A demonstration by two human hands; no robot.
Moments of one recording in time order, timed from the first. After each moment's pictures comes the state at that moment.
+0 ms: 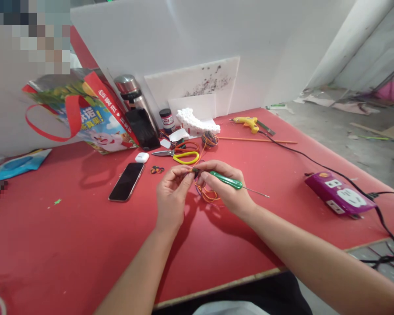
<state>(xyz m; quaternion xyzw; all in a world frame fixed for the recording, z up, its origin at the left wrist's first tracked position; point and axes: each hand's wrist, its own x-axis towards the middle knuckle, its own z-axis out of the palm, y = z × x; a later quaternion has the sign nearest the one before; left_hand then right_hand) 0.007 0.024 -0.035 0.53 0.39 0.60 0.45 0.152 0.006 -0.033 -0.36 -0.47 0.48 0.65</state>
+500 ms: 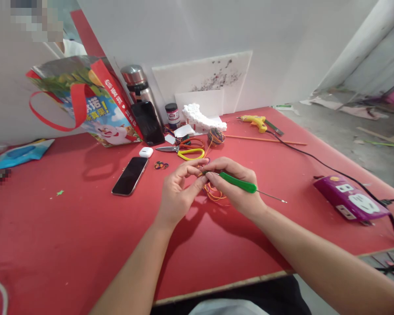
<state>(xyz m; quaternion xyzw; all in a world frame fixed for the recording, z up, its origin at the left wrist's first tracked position) -0.006 0.024 -0.022 0.59 0.32 0.53 0.52 0.156 -0.002 -0.029 -0.38 -0.53 0.40 0.64</state>
